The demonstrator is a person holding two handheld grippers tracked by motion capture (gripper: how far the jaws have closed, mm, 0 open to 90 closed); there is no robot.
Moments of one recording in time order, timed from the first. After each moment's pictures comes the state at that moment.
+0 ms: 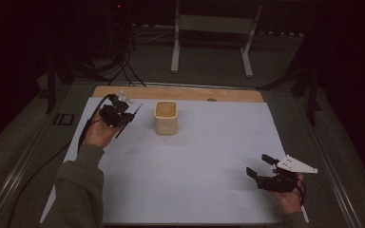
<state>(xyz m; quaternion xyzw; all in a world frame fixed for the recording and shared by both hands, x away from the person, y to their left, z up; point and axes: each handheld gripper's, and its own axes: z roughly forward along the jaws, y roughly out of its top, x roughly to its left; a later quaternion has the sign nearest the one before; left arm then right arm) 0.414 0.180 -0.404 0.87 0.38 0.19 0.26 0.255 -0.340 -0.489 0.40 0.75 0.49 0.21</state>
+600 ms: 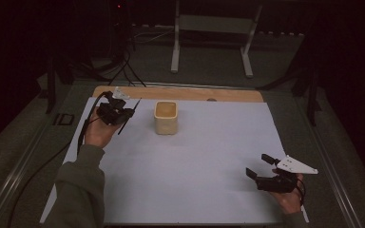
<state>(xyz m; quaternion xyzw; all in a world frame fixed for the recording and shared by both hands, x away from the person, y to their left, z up) 0.410 0.185 -0.393 0.84 0.39 0.20 0.31 0.254 -0.339 -0.488 0.39 0.75 0.50 0.21</state>
